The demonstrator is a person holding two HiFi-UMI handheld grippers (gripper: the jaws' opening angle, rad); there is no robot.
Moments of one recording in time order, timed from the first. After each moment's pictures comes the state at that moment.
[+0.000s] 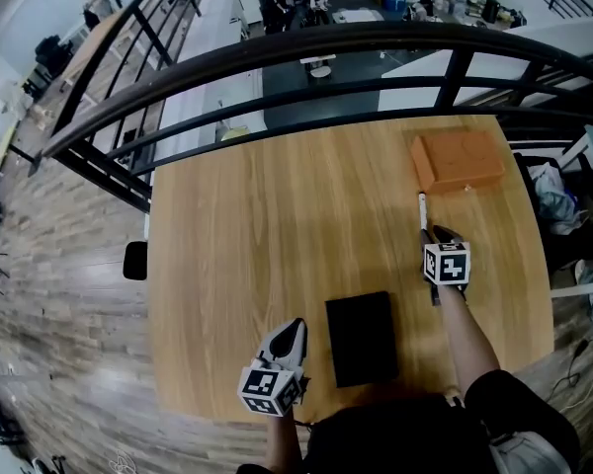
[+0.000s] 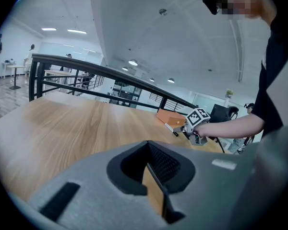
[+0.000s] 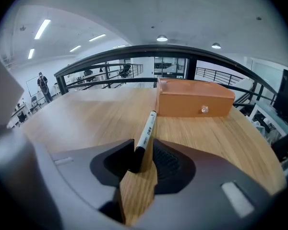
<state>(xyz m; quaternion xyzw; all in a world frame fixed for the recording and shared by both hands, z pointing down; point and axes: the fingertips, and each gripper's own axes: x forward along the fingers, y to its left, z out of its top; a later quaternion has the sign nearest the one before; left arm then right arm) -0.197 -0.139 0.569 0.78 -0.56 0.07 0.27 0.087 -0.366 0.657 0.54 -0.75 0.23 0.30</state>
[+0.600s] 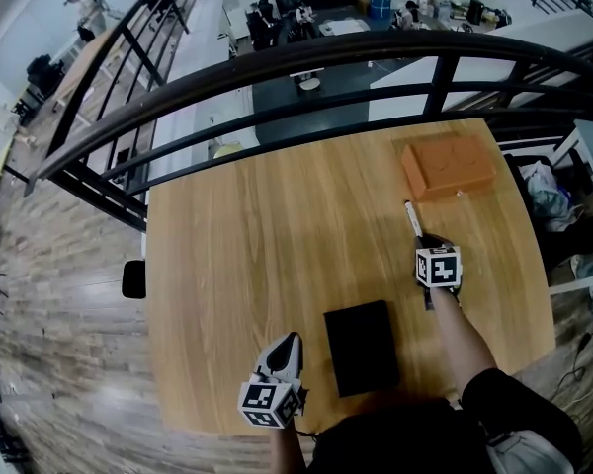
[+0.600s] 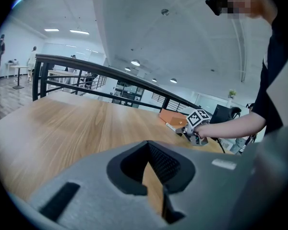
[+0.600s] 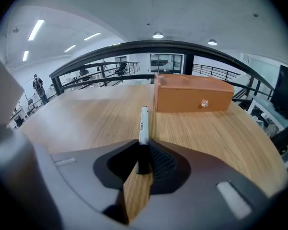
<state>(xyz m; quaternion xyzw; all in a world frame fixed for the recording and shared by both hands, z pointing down) -0.207 -0.135 0.568 0.78 -0.57 0.07 0.27 0.087 -0.368 0.665 0.55 -0.74 0.25 0.29</state>
